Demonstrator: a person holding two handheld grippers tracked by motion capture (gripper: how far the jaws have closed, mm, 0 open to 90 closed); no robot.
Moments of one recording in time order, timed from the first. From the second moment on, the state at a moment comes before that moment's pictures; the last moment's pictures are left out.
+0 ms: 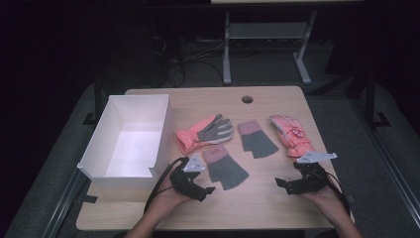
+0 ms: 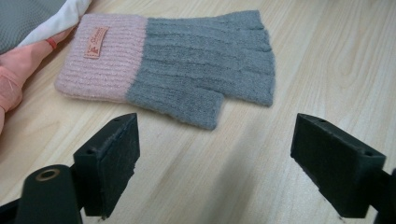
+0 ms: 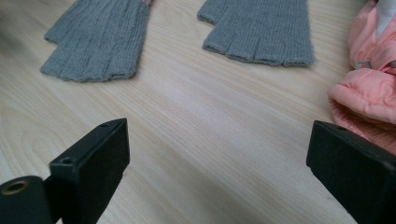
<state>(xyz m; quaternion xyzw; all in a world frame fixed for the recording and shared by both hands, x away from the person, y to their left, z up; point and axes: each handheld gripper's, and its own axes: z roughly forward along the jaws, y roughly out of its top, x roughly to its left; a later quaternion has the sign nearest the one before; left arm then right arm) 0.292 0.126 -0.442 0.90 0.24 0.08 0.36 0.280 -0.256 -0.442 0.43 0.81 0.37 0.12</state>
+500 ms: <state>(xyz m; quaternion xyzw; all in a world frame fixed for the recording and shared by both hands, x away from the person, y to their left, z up) 0.291 0.128 -0.442 0.91 0.23 0.08 0.34 0.277 -0.253 -0.438 0.43 0.81 0.39 0.10</state>
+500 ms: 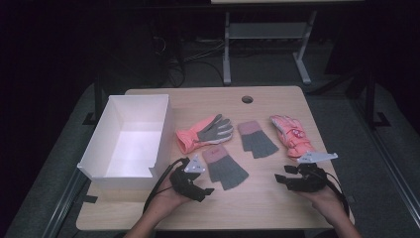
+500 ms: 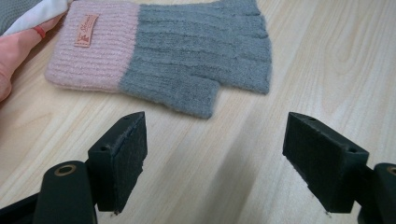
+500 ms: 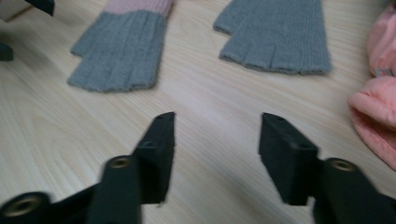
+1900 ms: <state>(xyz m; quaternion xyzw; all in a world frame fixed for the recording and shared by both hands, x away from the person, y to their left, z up) 0.291 0.132 -0.450 0.90 0.24 0.07 0.37 0.313 -0.124 -0.446 0.30 0.87 0.39 0.06</state>
